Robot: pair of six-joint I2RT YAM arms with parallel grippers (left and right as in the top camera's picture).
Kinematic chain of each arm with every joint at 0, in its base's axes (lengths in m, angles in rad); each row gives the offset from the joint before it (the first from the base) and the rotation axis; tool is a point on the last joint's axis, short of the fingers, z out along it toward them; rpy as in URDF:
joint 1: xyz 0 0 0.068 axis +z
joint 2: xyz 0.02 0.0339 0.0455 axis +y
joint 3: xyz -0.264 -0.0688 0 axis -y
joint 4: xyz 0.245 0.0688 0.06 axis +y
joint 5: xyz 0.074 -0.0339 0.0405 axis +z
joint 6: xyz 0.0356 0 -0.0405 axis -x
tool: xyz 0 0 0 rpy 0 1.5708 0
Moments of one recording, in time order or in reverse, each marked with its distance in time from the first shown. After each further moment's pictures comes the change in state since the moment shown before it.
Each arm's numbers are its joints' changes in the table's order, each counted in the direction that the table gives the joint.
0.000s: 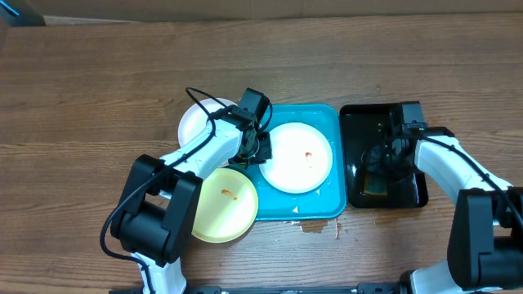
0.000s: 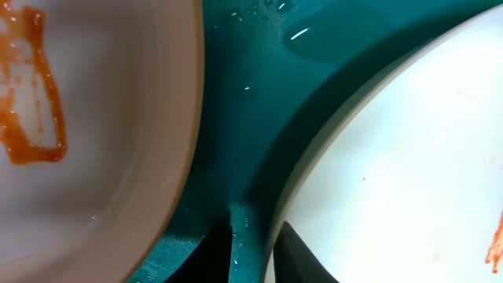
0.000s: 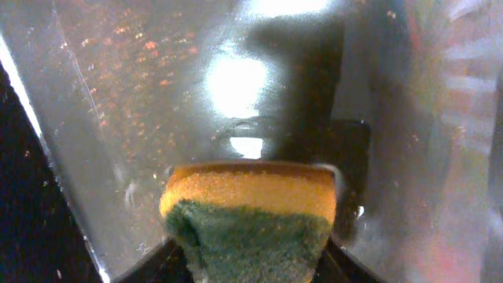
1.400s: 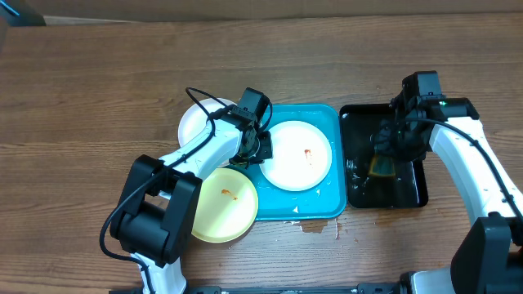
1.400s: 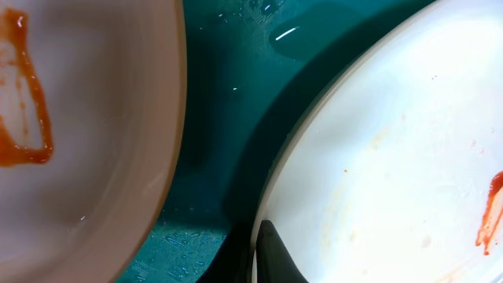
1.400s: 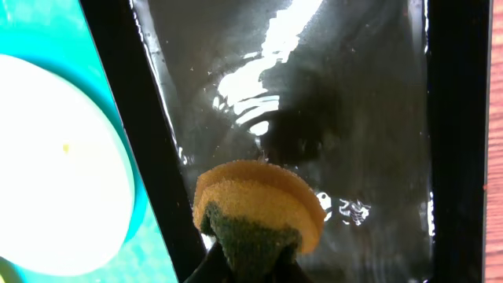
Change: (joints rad) left arm 0.000 -0.003 0.000 -0.007 -0.018 0.000; right arm 0.001 -0.078 0.279 0.326 0.012 -0.031
